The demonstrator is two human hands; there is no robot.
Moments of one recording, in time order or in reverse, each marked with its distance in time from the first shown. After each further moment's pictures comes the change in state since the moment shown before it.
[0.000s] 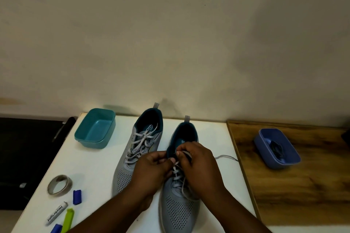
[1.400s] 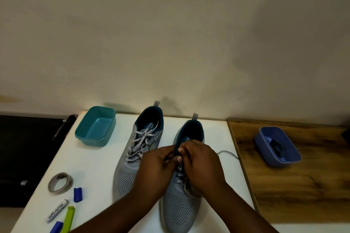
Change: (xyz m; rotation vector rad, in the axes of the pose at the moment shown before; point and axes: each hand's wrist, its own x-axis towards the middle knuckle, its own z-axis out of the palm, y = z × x) left_hand 0.011 -0.007 -0.001 0.530 -0.049 0.513; right_hand 0.003 0.001 -0.003 -0.211 -0.015 -0.044
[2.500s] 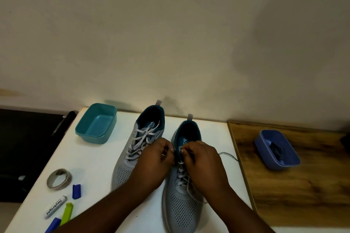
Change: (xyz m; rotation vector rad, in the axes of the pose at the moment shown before) left_hand 0.015 -0.011 -0.010 0.126 0.000 -0.084; right_hand -0.001 -0.003 -0.006 0.028 -0.003 0.038
